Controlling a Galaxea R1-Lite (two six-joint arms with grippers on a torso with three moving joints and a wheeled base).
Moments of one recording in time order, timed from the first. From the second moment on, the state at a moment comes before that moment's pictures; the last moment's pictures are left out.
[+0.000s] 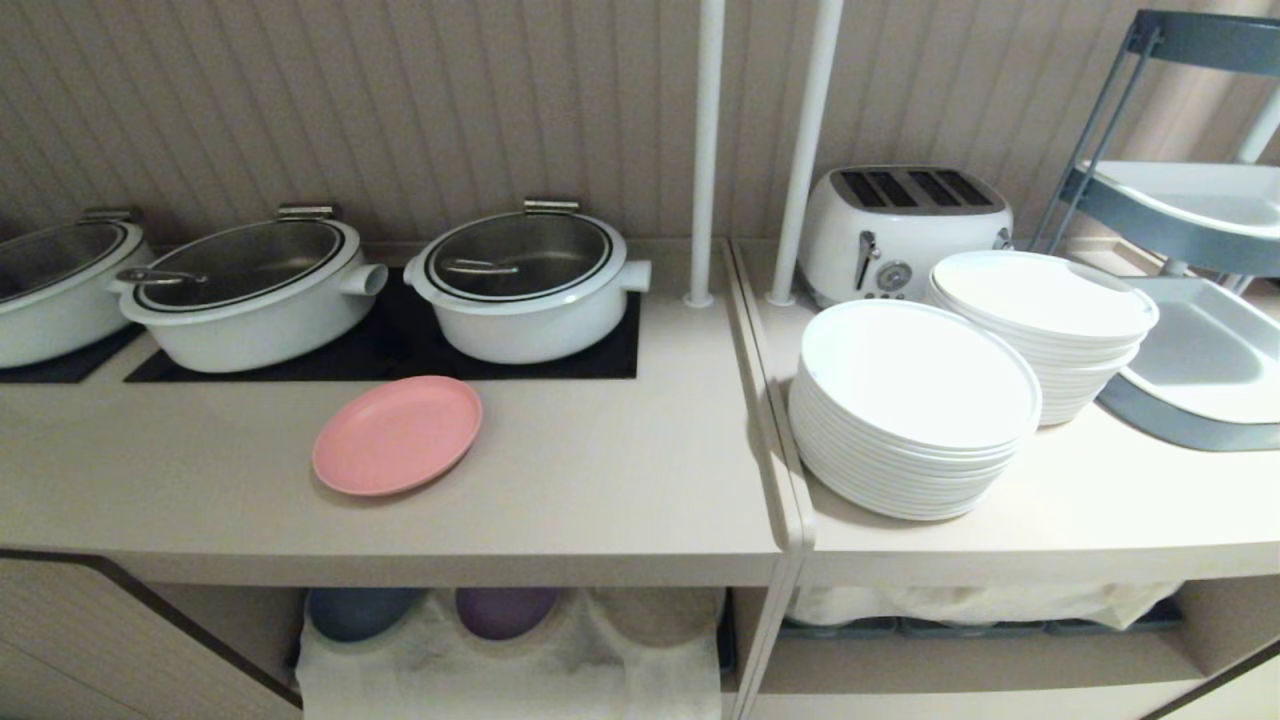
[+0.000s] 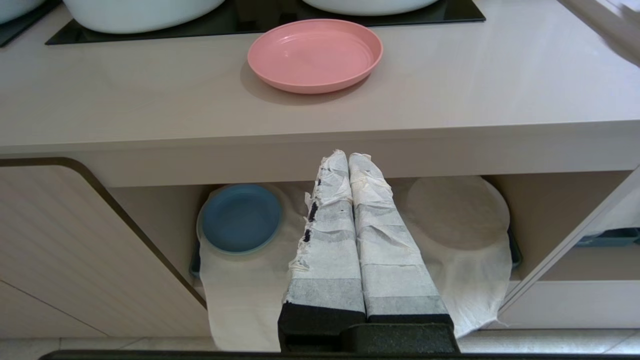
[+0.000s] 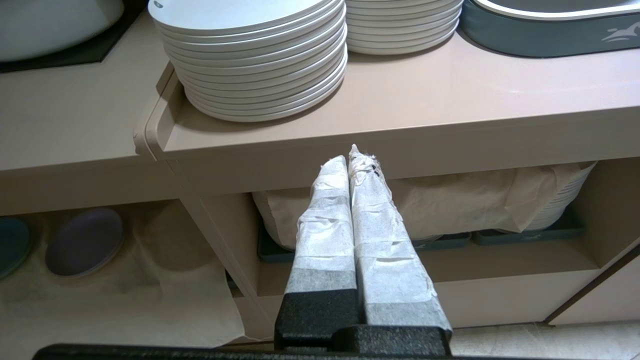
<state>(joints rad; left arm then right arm) 0.00 0.00 0.00 0.00 -0.01 0.04 0.00 0.00 0.00 -0.01 -0.06 0.09</state>
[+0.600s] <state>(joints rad) 0.00 0.00 0.00 0.00 -0.01 0.03 0.00 0.00 0.00 -0.01 -0.05 0.09</state>
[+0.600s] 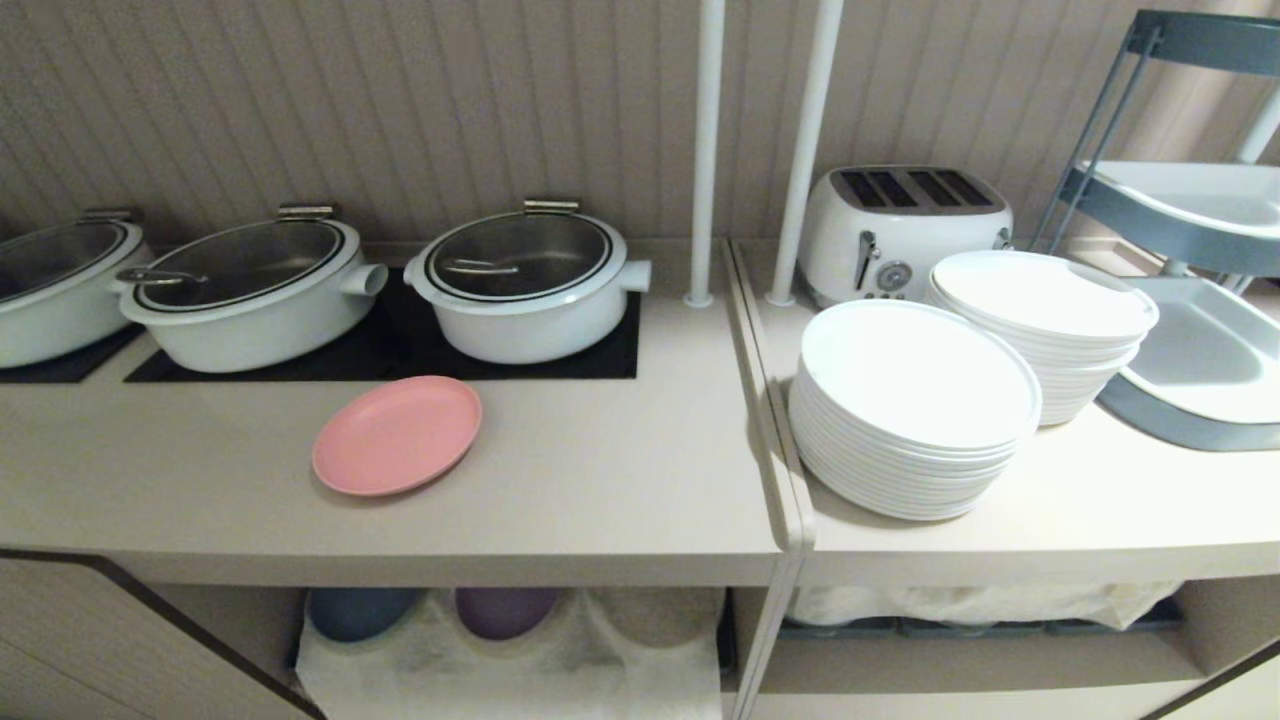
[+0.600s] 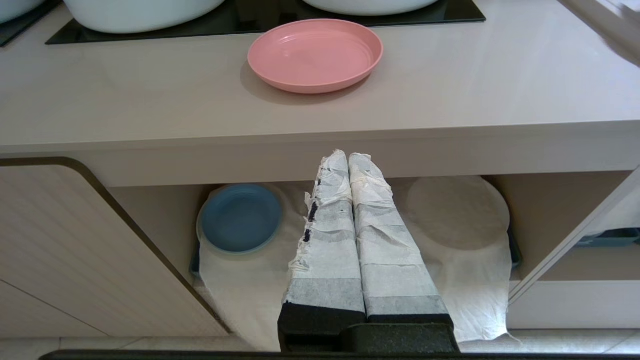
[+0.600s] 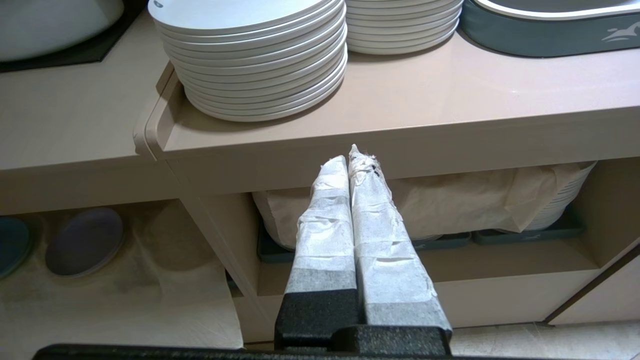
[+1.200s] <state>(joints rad) 0.00 0.00 0.00 0.00 -0.01 0.03 0.00 0.00 0.00 -0.01 -0.05 0.09</state>
